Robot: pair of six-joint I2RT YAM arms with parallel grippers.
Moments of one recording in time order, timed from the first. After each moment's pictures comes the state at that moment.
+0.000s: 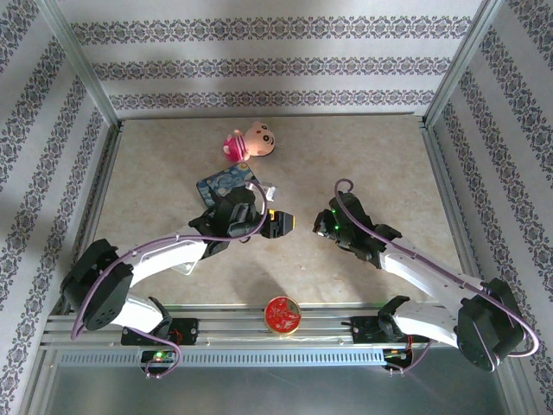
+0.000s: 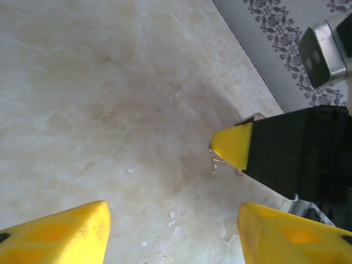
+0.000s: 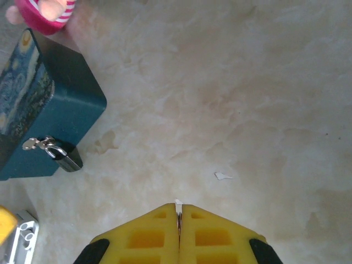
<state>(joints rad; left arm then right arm) -0.74 1.45 0.81 0.13 0.27 -0.56 0.60 1.12 0.64 -0.29 0.04 0.92</state>
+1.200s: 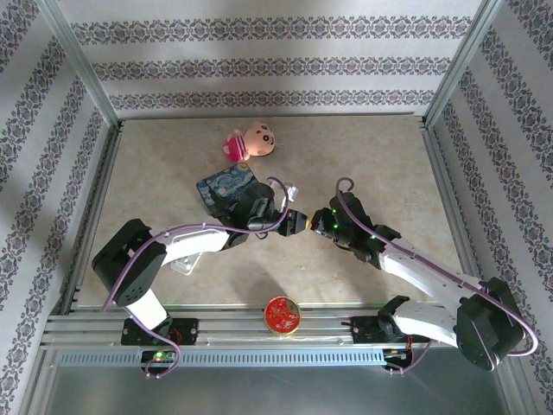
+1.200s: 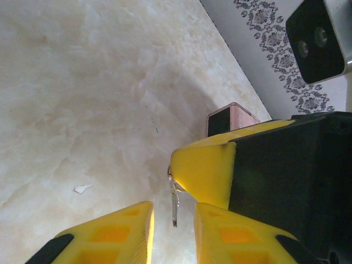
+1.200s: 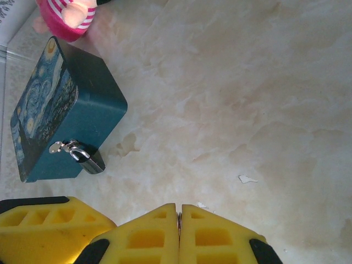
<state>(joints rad) -0.77 1.65 0.93 0.22 0.38 -0.59 0.60 1.12 0.63 -0.22 0.01 0.96</state>
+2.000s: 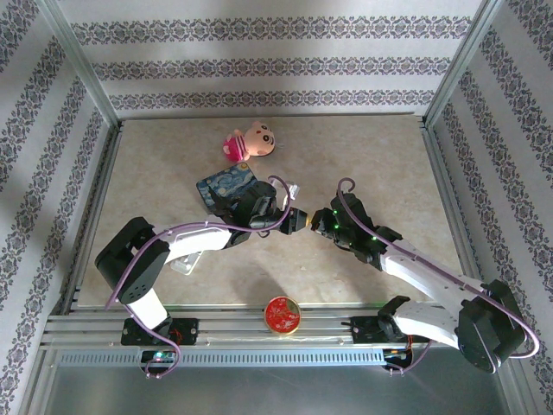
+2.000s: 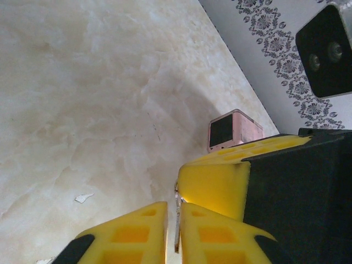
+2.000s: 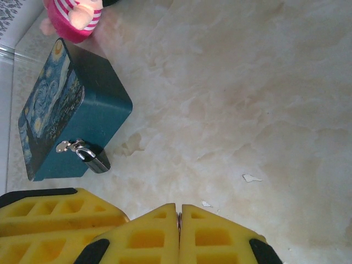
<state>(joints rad) -0.77 1.68 0.95 0.22 0.37 -0.59 0.60 1.11 0.62 -0.21 0.00 0.97</state>
